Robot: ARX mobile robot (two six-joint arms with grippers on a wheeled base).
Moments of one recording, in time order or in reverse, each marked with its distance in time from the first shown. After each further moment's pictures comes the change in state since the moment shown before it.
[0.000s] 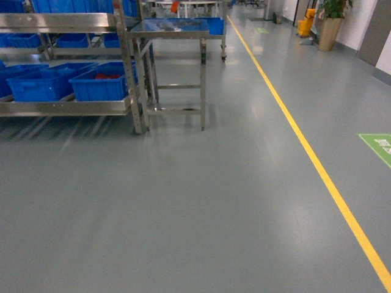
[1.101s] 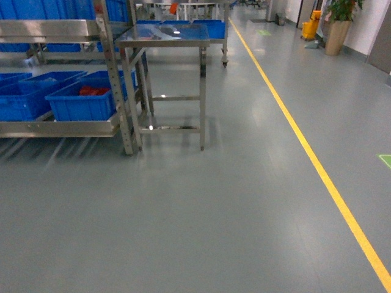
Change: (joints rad) left arm 0.000 0.000 0.000 -0.002 0.000 0.000; right arm 0.000 0.000 0.000 0.000 0.000 0.000
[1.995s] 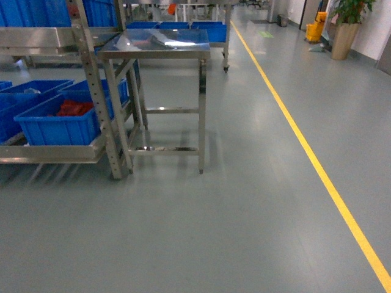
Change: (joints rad) left arm 0.000 0.000 0.000 -0.002 0.000 0.000; right arm 0.000 0.000 0.000 0.000 0.000 0.000
